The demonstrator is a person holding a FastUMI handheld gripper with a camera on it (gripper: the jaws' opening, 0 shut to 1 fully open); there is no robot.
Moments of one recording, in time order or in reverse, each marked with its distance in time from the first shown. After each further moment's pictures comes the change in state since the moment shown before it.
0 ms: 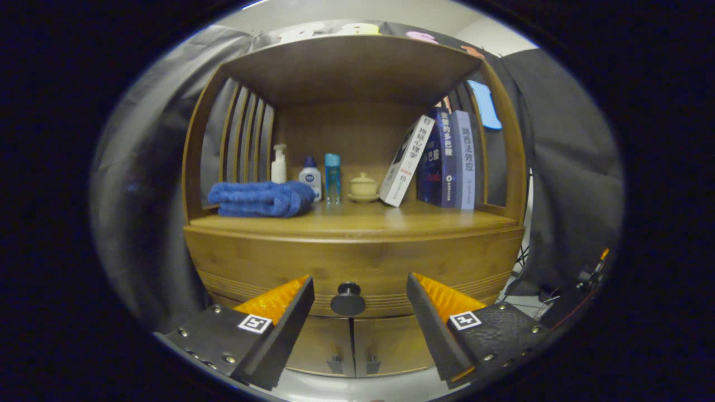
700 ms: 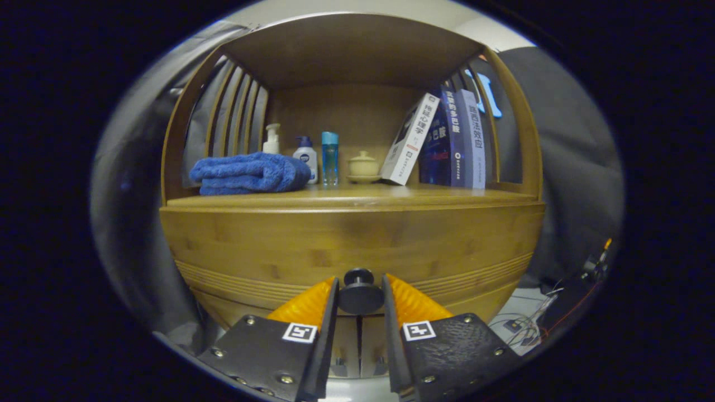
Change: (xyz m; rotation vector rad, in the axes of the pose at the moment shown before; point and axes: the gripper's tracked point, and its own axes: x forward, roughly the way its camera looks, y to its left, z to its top) arm 0.029 0.009 -0.026 0.093 0.021 -0.043
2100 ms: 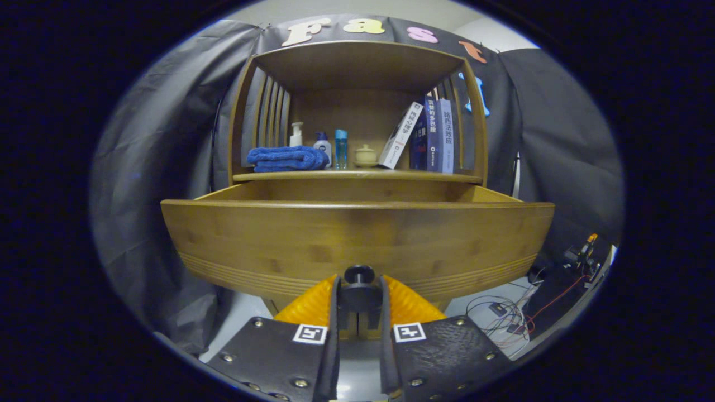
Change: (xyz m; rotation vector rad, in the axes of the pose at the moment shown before) arm -0.182 -0.017 -0.039 -0.074 0.073 0.030
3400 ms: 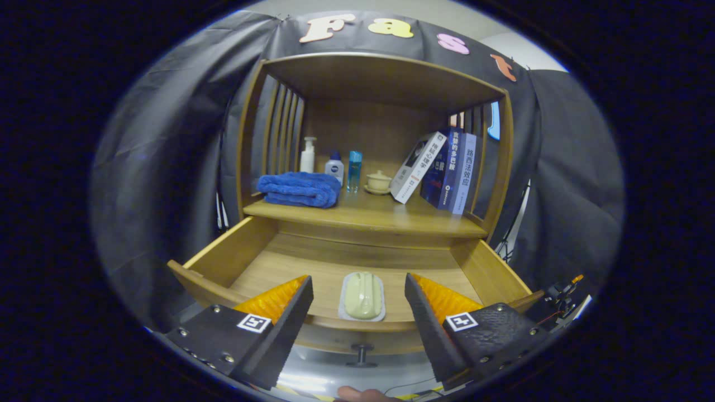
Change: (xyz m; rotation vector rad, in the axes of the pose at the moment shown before) arm 0.020 0.014 0.119 -0.097 0.072 -0.001
